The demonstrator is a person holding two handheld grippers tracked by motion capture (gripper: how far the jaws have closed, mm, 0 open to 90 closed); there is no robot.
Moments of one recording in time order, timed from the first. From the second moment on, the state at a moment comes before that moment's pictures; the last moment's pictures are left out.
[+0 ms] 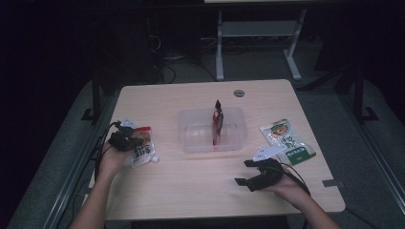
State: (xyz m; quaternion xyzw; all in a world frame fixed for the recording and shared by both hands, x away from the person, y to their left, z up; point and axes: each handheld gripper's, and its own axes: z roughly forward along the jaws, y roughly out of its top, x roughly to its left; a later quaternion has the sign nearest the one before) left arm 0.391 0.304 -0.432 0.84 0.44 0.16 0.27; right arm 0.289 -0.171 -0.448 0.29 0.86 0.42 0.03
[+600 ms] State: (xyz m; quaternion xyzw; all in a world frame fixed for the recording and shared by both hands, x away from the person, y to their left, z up) left arm 0.403 0.301 -0.448 0.86 0.44 0.13 0.23; right arm 0.291 -0.172 -0.448 0.30 0.86 0.41 0.03
